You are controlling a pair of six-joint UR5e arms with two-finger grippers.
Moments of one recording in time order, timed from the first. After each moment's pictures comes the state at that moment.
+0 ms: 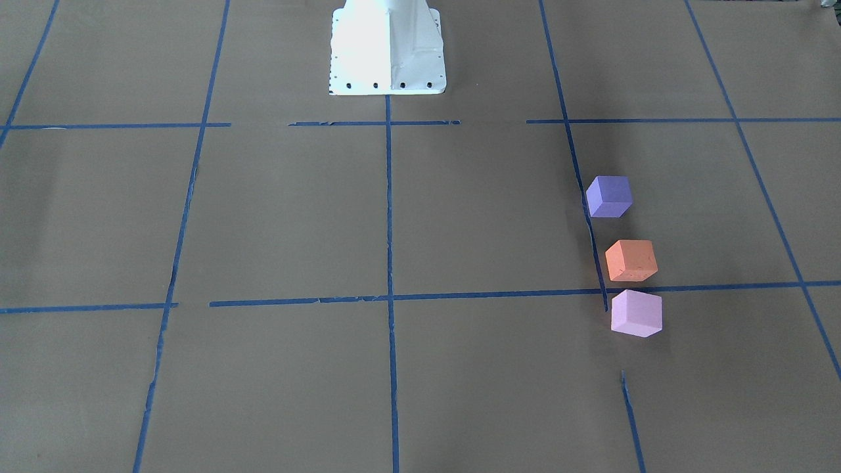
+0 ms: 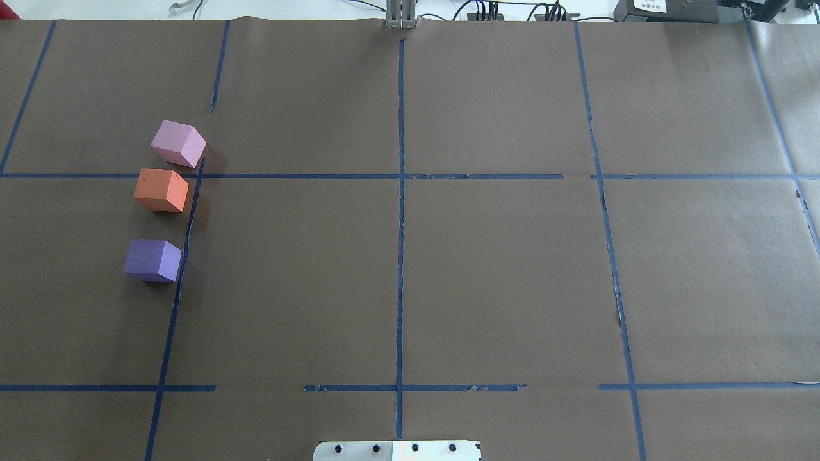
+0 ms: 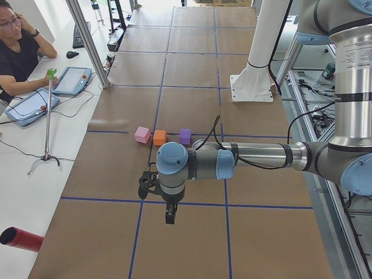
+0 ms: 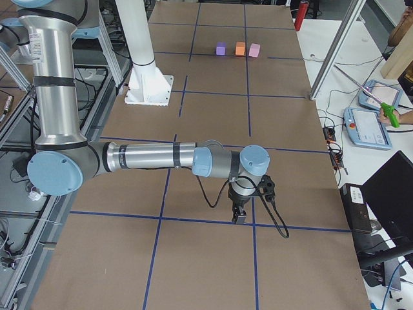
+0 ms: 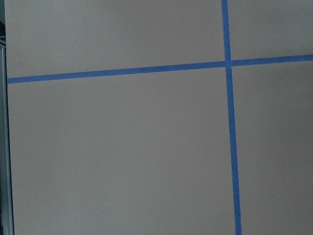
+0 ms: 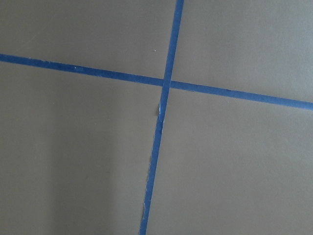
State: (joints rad) left arm -1.68 -1.45 -1.72 -1.52 -2.28 0.16; right arm 1.53 -1.53 1.61 -1.72 2.29 -0.16
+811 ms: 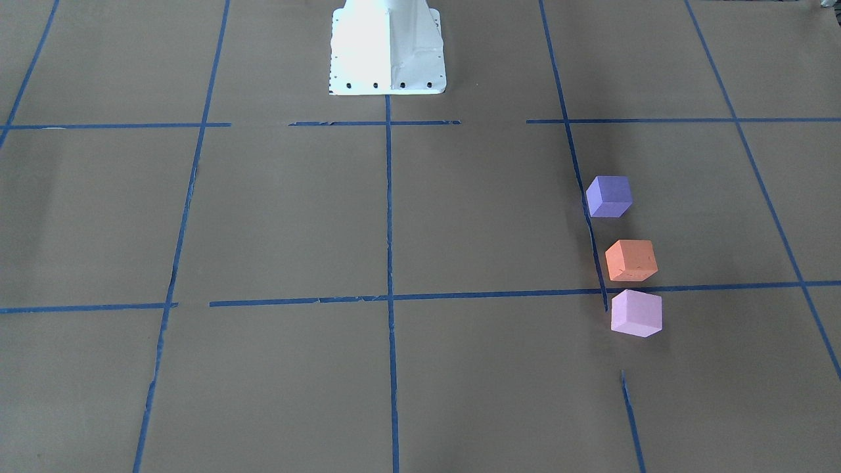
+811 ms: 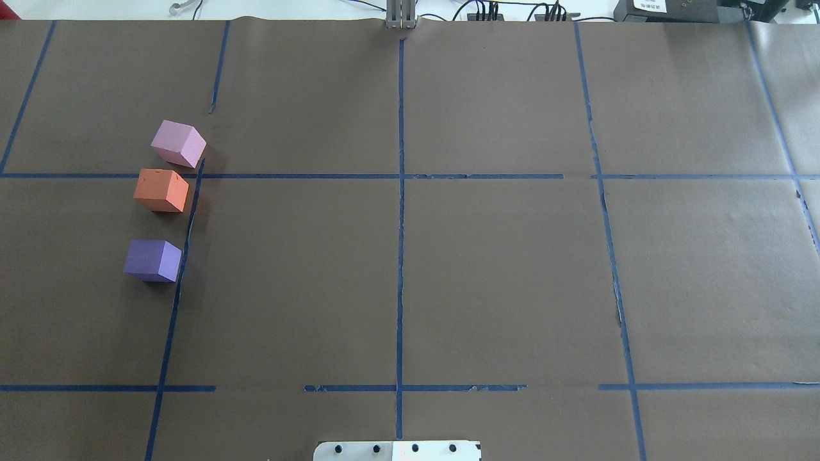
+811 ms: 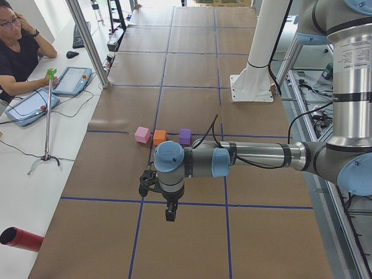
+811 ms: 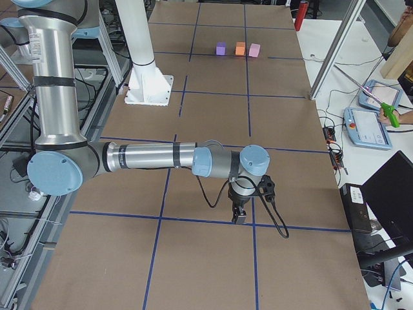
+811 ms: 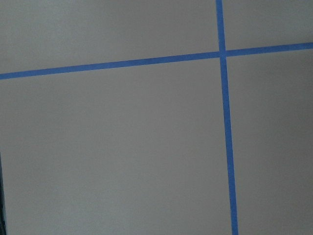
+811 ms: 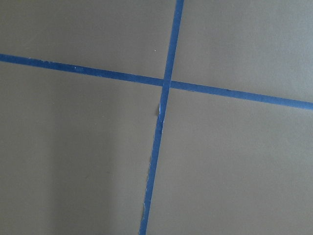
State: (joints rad) left arm -1.63 -1.45 -1.72 -1.49 -2.27 0.16; right arm 1.53 -1.53 1.61 -1.72 2.29 -0.16
